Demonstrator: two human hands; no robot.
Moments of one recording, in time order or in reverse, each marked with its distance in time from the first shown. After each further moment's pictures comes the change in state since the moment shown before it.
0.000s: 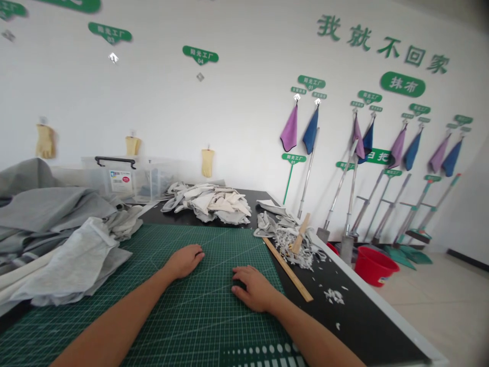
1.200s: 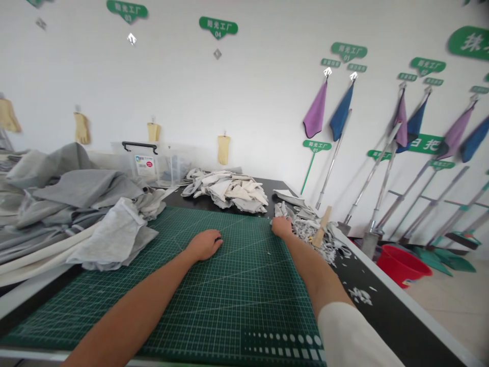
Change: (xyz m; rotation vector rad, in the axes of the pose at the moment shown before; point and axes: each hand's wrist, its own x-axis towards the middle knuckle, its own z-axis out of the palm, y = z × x) left_hand -0.003 -0.005 -0.002 -0.005 -0.019 0.016; right_hand 0.129 0.139 -0.017 -0.480 0.099 0.659
